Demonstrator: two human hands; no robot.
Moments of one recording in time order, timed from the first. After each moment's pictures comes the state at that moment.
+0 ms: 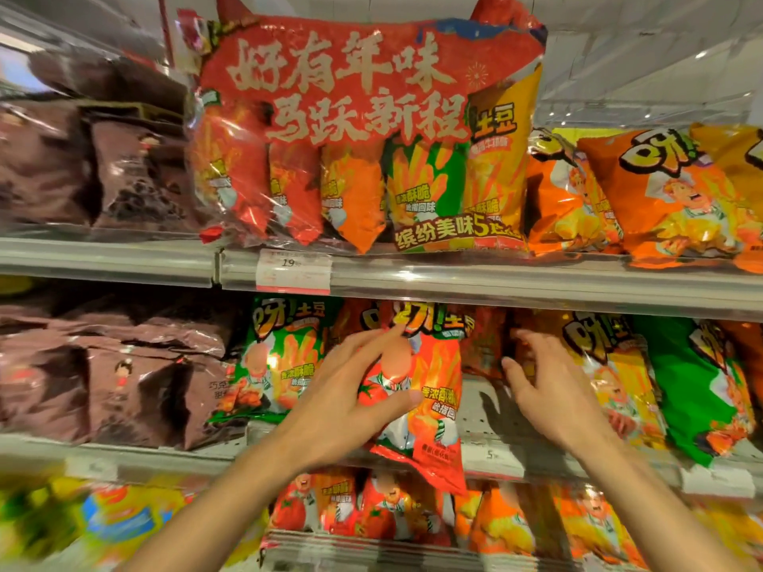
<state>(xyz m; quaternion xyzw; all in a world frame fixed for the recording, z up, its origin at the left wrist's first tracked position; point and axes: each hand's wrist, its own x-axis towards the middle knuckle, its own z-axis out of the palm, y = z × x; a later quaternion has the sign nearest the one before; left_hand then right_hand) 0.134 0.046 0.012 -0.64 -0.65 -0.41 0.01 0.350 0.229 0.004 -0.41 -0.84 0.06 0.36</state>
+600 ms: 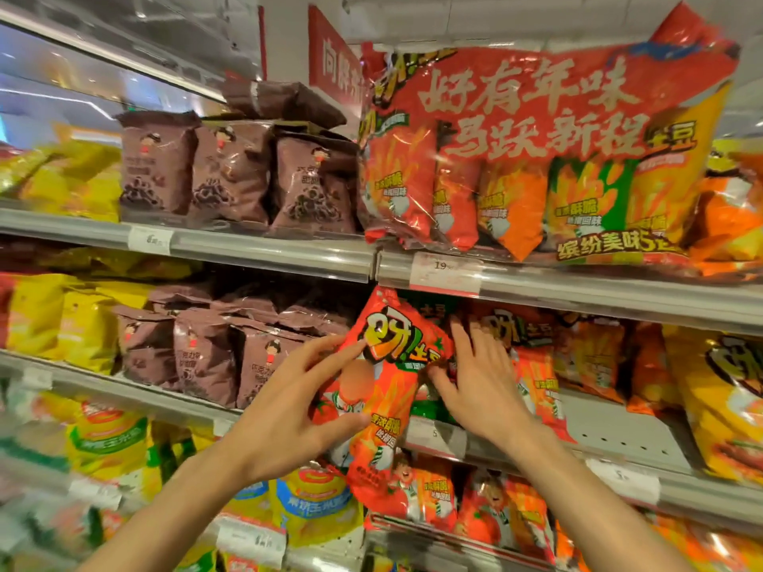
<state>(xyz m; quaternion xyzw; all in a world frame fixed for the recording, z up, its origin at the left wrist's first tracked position) 0.000 -0.111 -0.006 -0.60 -0.70 -0.37 0.12 0.157 0.117 -0.005 -0.29 -0.92 0.00 0.28</state>
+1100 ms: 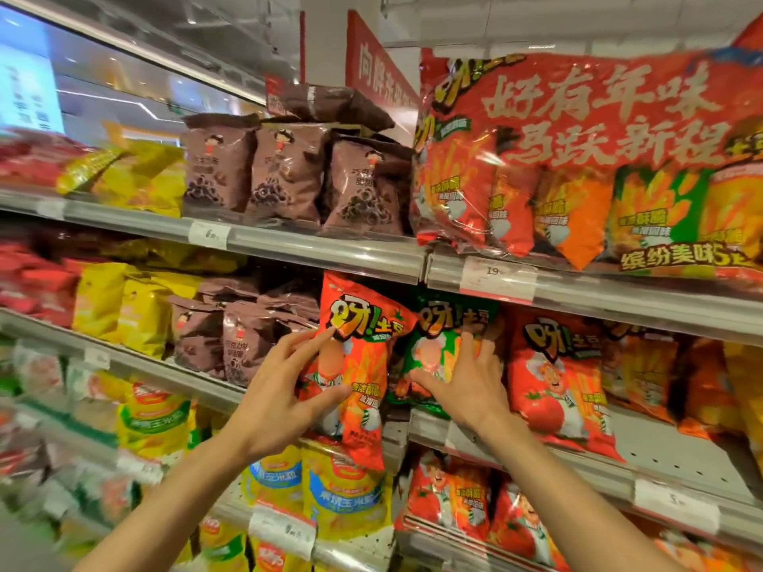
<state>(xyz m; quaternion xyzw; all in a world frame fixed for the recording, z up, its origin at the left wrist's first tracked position) -0.055 -0.145 -0.026 -0.50 -0.74 -0.44 0.14 0.091 0.091 -0.015 -0.36 -0.89 0.14 0.25</state>
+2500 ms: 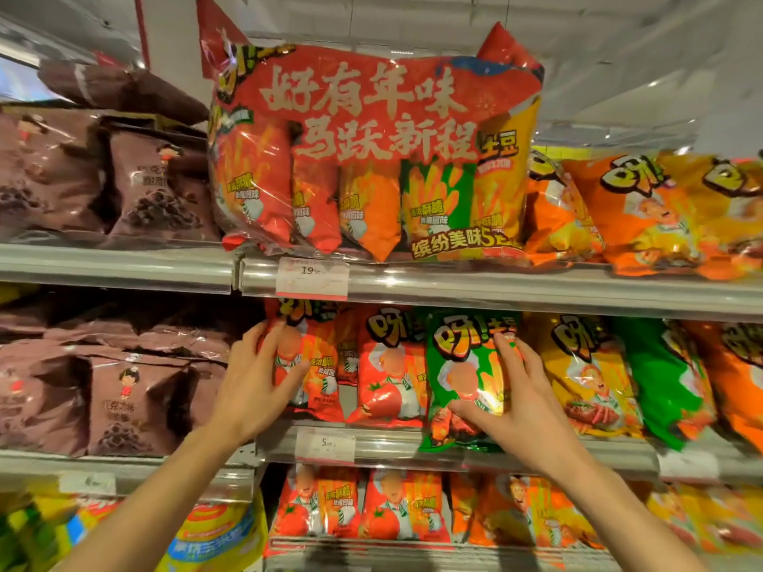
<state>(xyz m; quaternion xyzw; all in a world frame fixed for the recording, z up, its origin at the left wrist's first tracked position) -0.004 0.037 -0.030 -0.50 -0.77 -0.38 0.13 0.337 0.170 -0.005 -0.39 -0.85 0.12 0.34</state>
